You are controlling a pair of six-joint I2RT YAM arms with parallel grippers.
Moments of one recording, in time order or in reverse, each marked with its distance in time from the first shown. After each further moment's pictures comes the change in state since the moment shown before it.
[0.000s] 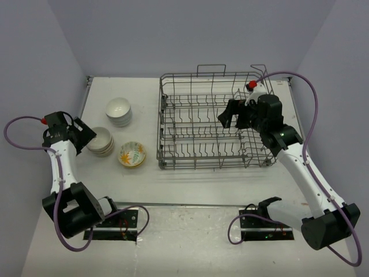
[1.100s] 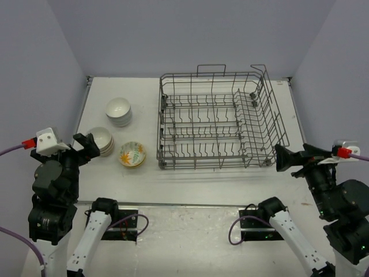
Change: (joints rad) left arm -0.645 -0.796 0.156 -0.124 -0.495 0.176; right arm 0.055 -0.734 0.142 -0.425 0.399 -0.074
